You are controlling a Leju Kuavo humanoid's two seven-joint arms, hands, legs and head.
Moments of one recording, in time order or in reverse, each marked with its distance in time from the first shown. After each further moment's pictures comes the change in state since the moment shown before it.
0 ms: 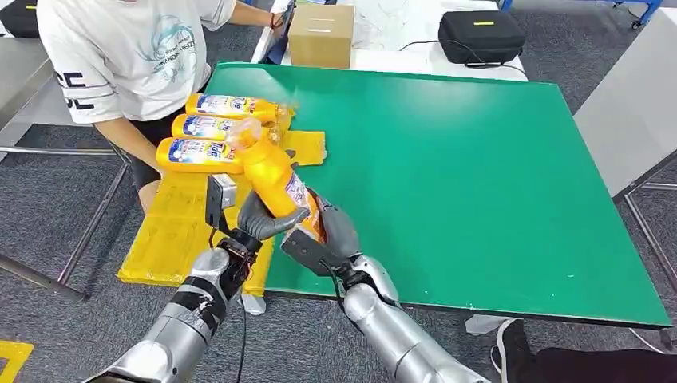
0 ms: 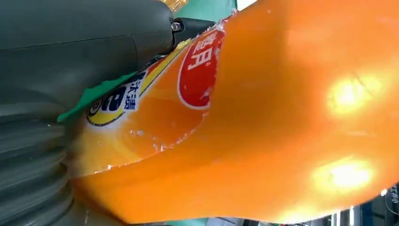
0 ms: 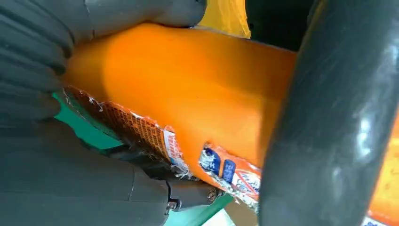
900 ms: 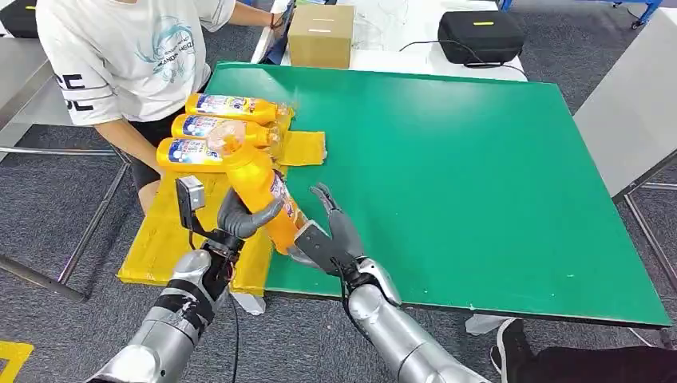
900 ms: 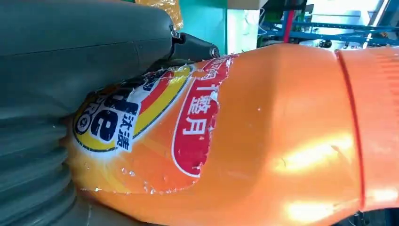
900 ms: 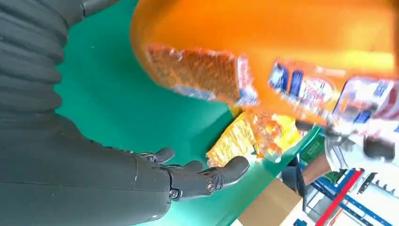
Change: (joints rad) left arm 0.025 0.047 0.058 -0.050 0.099 -0.019 -0.024; right arm 0.018 -0.020 -0.019 -0.017 -0.156 -0.029 -0.046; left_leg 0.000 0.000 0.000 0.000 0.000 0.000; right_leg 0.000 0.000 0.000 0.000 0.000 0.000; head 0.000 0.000
